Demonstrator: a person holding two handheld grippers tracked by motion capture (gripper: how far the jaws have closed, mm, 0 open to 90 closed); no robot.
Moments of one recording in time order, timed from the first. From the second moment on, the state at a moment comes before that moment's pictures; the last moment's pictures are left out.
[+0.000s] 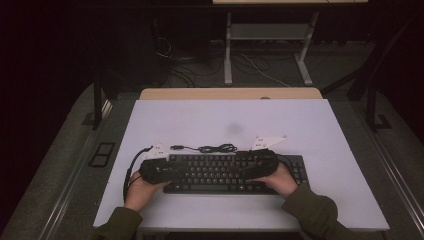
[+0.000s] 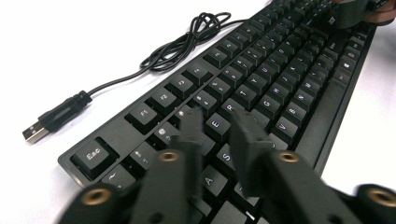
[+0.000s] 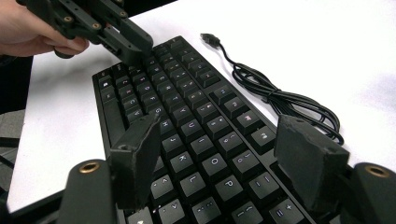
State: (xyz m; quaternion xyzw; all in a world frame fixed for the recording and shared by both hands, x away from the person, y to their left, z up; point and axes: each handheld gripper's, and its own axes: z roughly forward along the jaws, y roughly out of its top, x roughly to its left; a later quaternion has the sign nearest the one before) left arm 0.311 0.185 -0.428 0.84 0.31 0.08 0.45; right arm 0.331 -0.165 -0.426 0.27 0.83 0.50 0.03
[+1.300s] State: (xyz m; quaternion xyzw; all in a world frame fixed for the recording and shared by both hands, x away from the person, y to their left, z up) left arm 0.314 0.186 -0.435 0.86 0.31 0.04 0.41; right arm 0.330 -0.164 -0.426 0.27 0.83 0.49 0.04
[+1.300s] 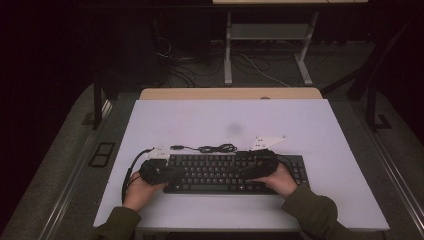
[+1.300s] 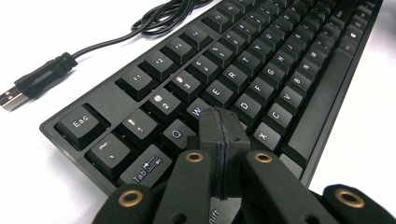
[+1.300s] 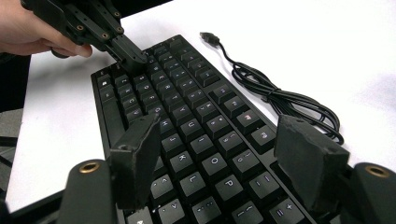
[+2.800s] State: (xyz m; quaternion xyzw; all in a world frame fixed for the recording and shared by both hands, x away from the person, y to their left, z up) left arm 0.307 0.159 -0.427 0.83 0.31 0.06 0.46; right arm 0.331 -0.165 -0.425 0.27 0.83 0.49 0.04
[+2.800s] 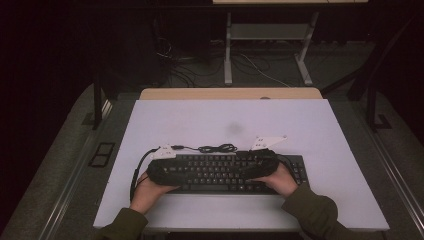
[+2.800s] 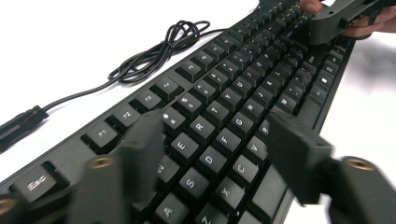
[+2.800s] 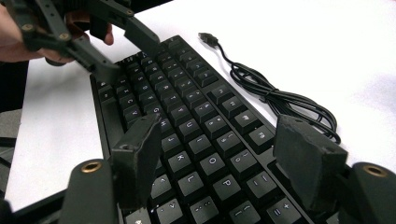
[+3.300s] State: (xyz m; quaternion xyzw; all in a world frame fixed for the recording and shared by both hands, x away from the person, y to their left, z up) left arm 0.307 0.154 -0.430 0.83 0.31 0.07 0.47; right arm 0.332 -0.164 -0.423 0.27 0.83 0.49 0.04
